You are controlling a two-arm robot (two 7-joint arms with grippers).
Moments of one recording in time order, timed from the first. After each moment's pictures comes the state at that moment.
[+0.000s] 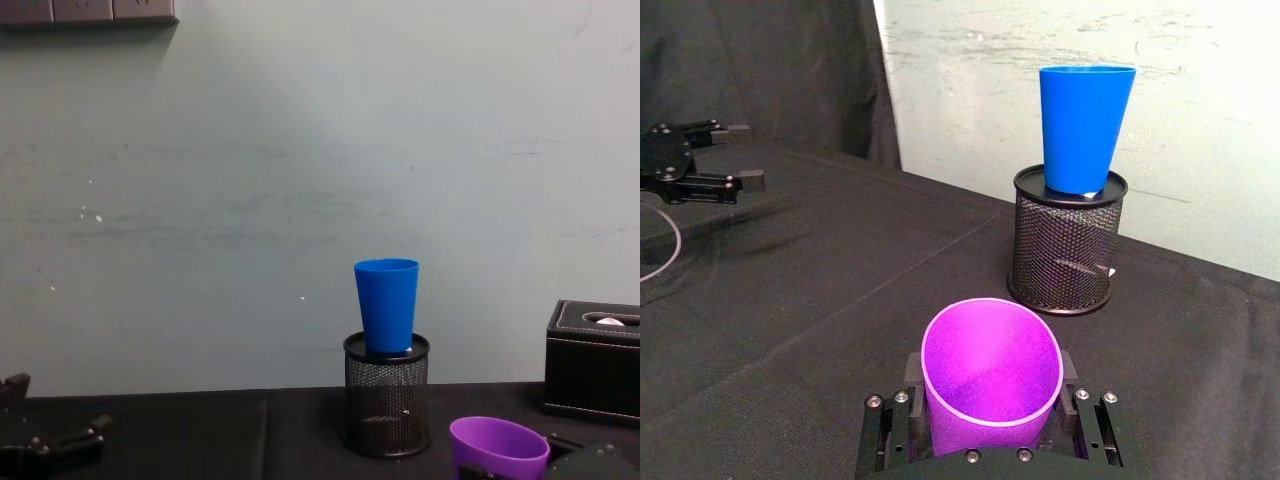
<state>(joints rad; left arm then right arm) -0.20 0.60 0.45 -1.41 -0.25 -0.12 0.03 0.22 0.37 -0.35 -1.29 0.33 -0.12 0.49</state>
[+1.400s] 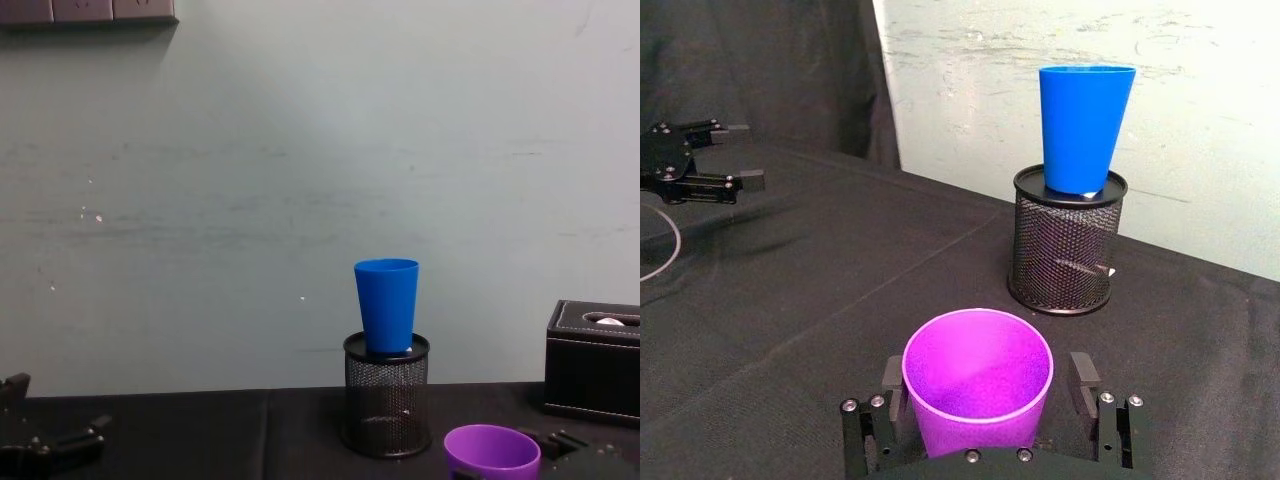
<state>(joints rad) -0.20 0.60 0.45 -1.41 -0.25 -0.12 0.03 0.22 0.37 -0.35 -1.29 0.33 -0.12 0.49</state>
